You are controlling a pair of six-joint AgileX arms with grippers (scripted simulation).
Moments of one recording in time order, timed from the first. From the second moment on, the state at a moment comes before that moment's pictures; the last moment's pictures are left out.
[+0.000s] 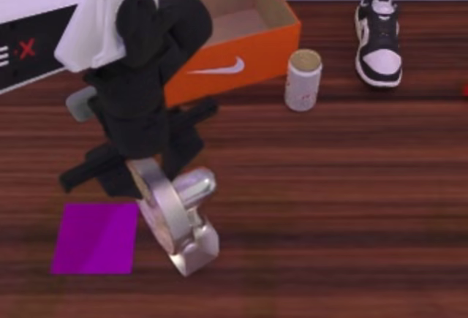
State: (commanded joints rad) left arm -0.59 1.79 1.39 -1.17 0.00 -1.16; right arm 0.00 0.00 0.00 0.00 0.00 0.00
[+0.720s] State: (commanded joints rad) left arm -0.59 1.78 1.39 -1.17 0.00 -1.16; right arm 0.00 0.00 0.00 0.00 0.00 0.00
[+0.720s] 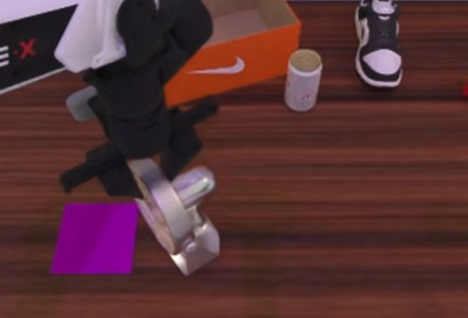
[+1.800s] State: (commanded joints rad) left arm -0.51 1.72 1.52 -1.38 0.00 -1.33; right arm 0.00 0.00 0.00 0.00 0.00 0.00
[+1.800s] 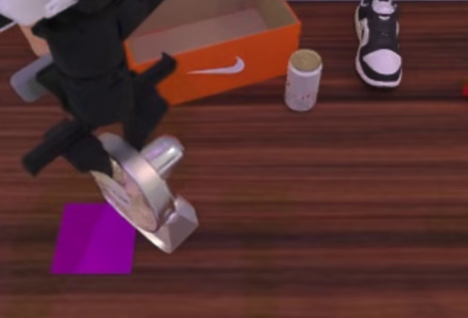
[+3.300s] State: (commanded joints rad) left arm -0.31 1.54 1.20 -1.24 0.00 -1.88; right arm 0.00 0.00 0.00 0.00 0.00 0.00
